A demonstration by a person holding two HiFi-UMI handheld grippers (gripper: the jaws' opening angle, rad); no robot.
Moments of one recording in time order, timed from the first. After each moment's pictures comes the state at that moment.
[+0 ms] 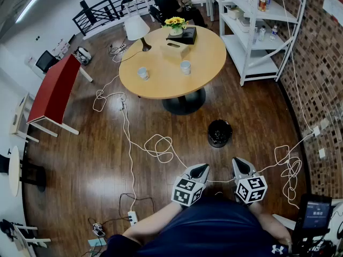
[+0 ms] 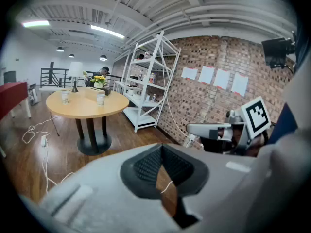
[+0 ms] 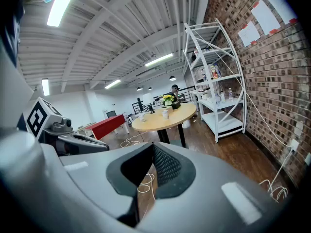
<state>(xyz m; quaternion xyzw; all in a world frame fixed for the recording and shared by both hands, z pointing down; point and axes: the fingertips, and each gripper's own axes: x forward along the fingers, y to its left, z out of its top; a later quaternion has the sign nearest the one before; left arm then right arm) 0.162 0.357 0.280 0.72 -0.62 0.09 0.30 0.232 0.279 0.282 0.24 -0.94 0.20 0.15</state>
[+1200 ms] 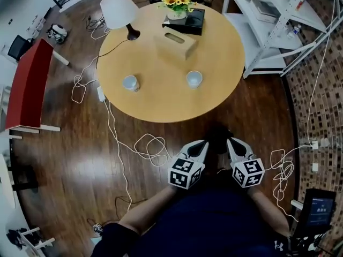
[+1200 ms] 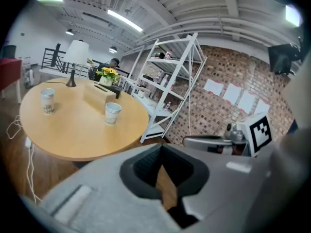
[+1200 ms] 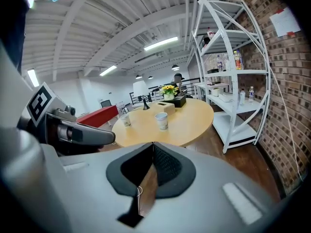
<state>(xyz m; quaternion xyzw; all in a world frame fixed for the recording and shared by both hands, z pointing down) -0.089 0.104 0.288 0.71 -0.61 0.02 0.35 -0.025 0.050 0.302 0.24 -0.93 0.18 0.22</state>
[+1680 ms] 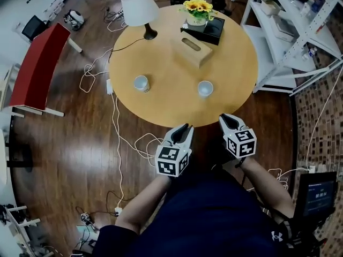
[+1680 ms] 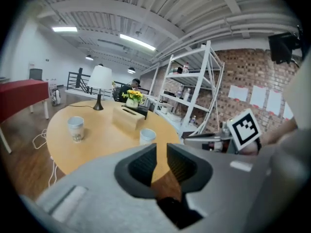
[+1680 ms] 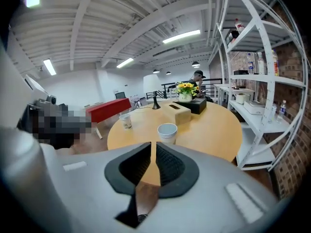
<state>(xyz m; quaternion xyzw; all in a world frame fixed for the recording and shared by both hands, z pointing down) -0.209 0.072 0.270 0.62 -0.73 0.01 0.28 -0.148 -0.045 0.320 0.14 -0.95 0.12 0.25</state>
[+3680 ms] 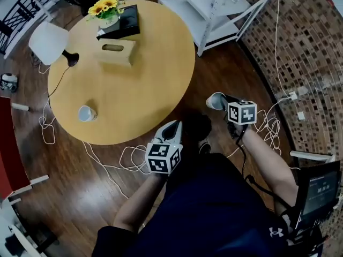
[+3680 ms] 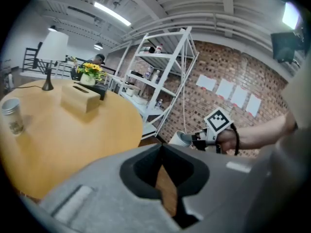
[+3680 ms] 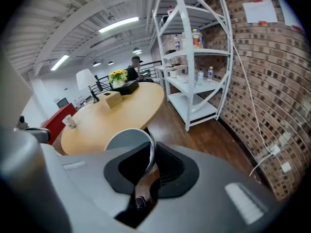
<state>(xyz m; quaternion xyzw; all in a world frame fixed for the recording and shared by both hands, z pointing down) -0.121 0.018 0.304 0.77 -0.55 0.05 0.33 0.044 -0.125 0.379 0.41 -0.81 0.28 0.32</state>
